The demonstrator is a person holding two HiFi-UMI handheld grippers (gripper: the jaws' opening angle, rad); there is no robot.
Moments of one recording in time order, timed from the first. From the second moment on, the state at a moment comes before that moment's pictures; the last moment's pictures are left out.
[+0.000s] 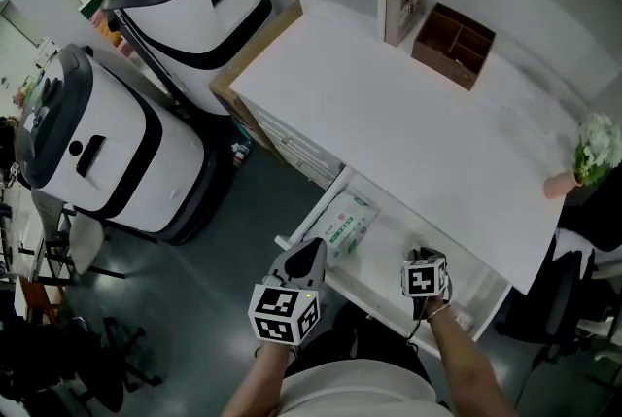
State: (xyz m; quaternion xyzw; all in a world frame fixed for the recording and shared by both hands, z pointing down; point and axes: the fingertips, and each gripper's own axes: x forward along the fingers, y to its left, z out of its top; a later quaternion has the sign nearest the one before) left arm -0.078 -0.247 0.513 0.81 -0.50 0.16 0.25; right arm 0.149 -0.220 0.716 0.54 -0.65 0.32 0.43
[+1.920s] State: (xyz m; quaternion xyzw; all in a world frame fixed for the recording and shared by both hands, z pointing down) left arm -0.075 -0.193 0.473 0.85 -0.47 0.11 0.20; right arm 0.119 -0.175 0.504 0.63 -0.73 0.22 0.14
